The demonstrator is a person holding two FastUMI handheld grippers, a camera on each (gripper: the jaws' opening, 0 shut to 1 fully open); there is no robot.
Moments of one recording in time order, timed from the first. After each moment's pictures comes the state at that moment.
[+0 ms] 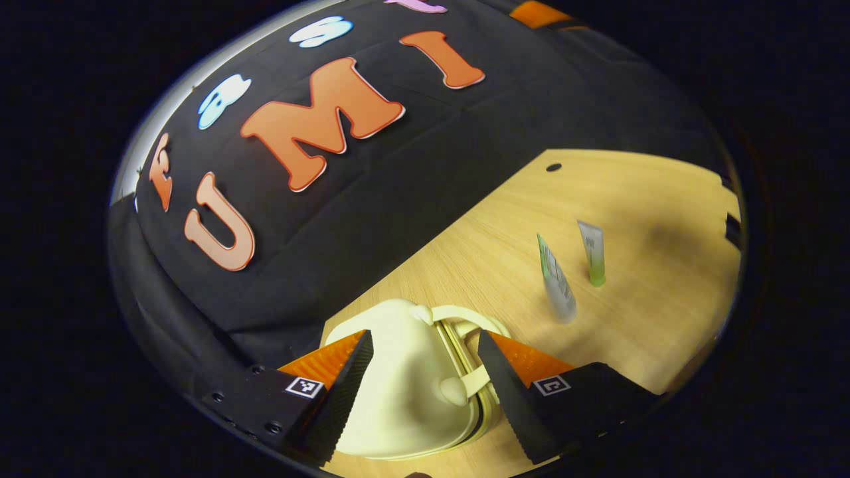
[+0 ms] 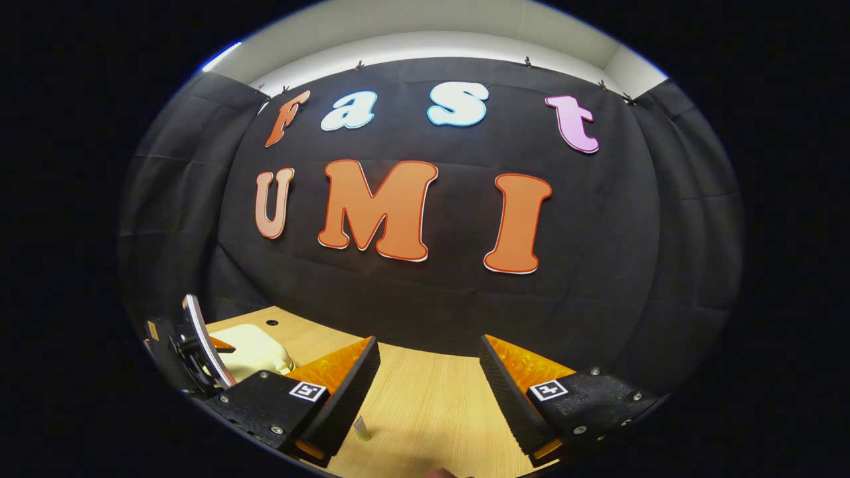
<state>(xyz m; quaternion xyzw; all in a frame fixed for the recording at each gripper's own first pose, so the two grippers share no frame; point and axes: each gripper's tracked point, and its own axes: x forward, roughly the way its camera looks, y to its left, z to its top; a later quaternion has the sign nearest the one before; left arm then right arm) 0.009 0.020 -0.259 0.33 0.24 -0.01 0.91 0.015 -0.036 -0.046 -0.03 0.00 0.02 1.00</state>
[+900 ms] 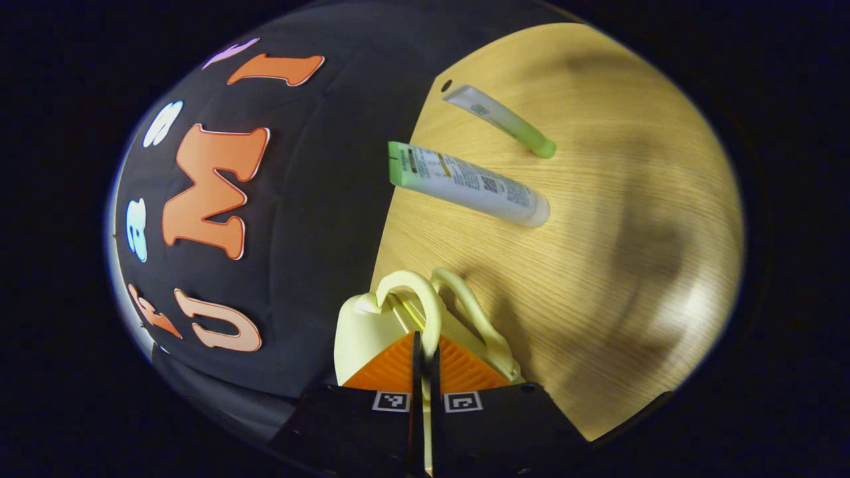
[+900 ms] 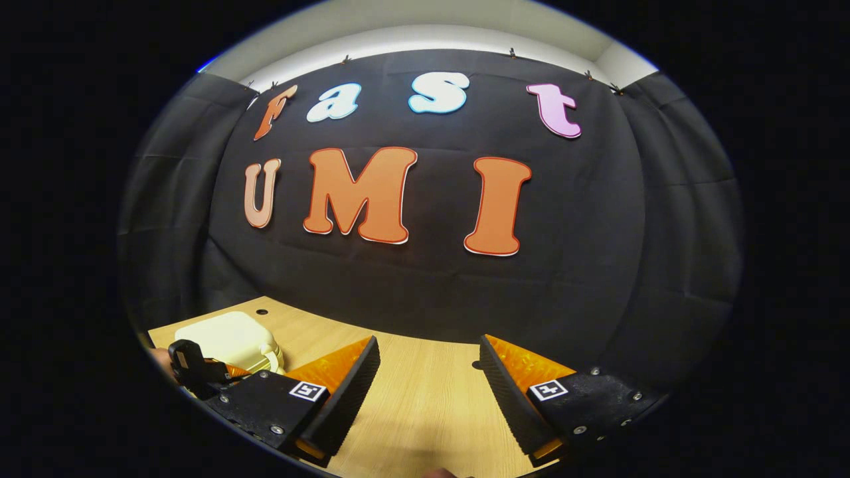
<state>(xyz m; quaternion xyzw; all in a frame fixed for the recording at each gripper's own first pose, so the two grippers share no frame) 0.013 0.009 -0.339 0.53 0.29 -0.05 0.79 0.006 -0.071 -0.068 -0.02 0.02 0.00 1.00</state>
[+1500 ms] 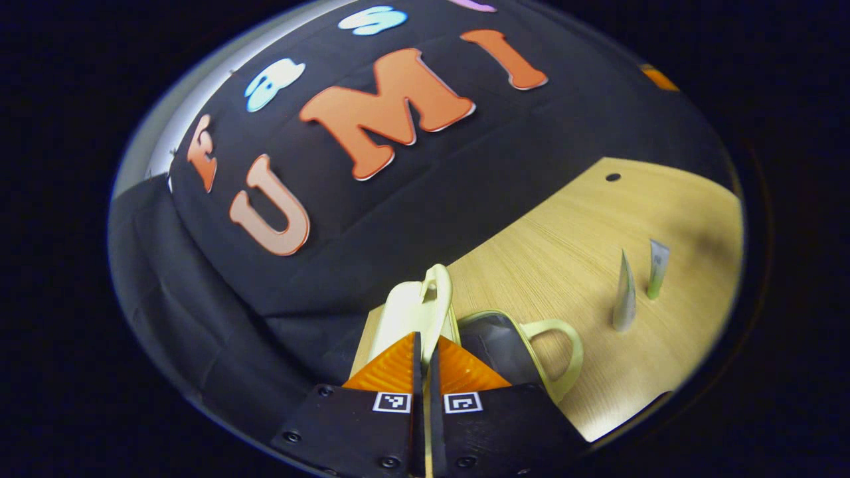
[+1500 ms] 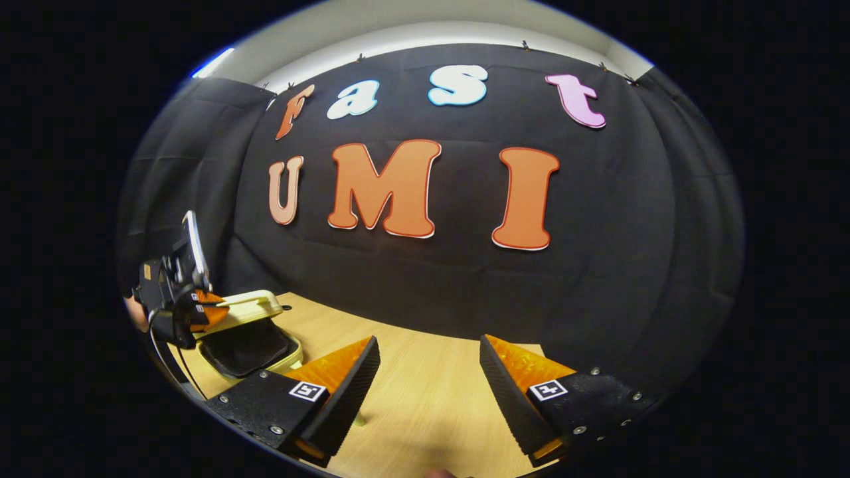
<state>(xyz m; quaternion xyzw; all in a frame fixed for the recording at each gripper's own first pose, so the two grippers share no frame) 0.031 0.014 -0.311 0.24 0.22 0.12 0.94 0.020 -0.045 -0.087 -0.01 0.04 0.08 1.00</state>
